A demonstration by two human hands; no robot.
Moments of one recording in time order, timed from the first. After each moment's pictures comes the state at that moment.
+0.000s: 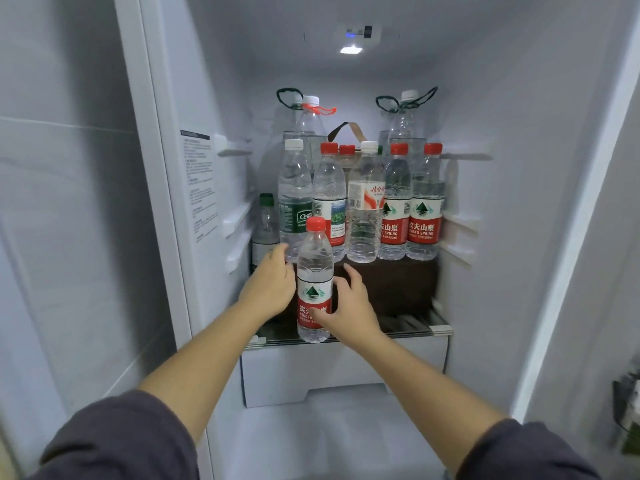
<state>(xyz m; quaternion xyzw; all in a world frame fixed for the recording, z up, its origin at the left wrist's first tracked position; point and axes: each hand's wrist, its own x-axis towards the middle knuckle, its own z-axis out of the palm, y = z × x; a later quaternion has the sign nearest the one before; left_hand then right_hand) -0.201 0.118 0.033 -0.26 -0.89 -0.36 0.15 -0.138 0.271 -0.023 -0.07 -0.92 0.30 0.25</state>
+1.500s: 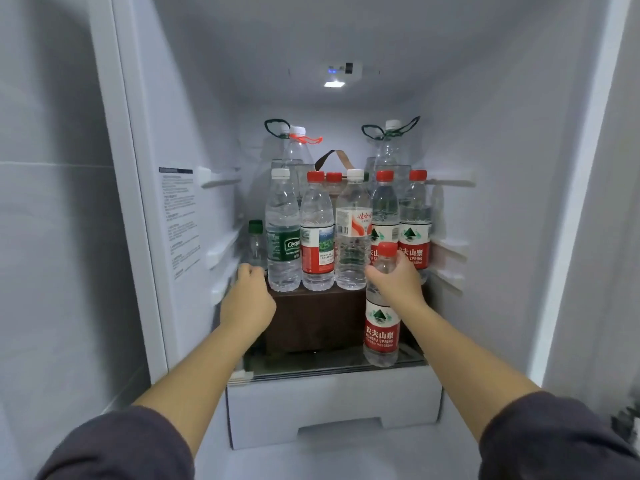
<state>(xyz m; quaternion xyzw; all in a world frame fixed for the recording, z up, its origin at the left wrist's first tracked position) -0.217 0.122 0.042 -0.17 -0.92 -0.25 0.24 -0.139 0.359 0.054 -0.14 -0.76 0.52 0.37</state>
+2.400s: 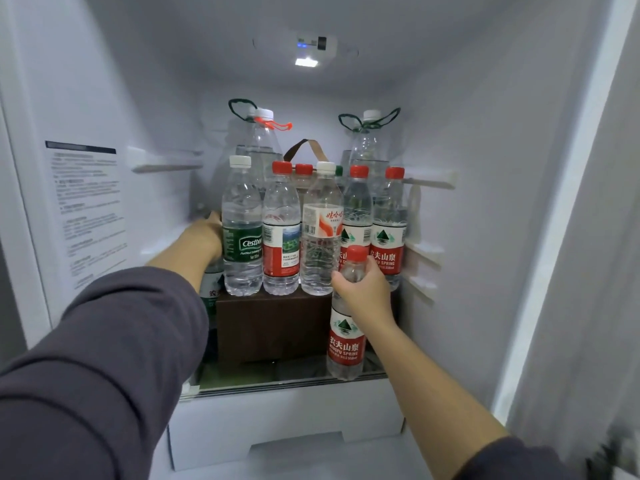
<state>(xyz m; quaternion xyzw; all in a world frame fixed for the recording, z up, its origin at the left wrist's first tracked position) -0.332 0.159 0.128 -0.08 -0.97 -0.18 0.12 -0.140 0.362 0.046 -0.09 -0.75 0.53 0.39</state>
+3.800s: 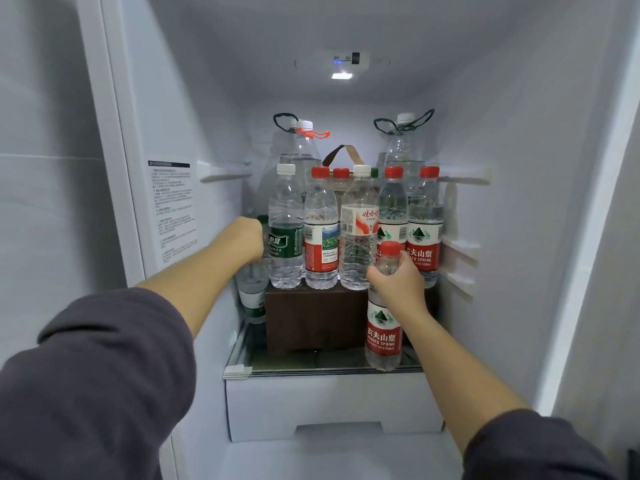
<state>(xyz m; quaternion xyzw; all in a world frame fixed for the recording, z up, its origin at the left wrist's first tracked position) -0.230 0.127 0.155 -0.11 -0.99 0.03 0.11 -0.144 0.362 0.048 -0.12 -0.77 0.51 0.38</state>
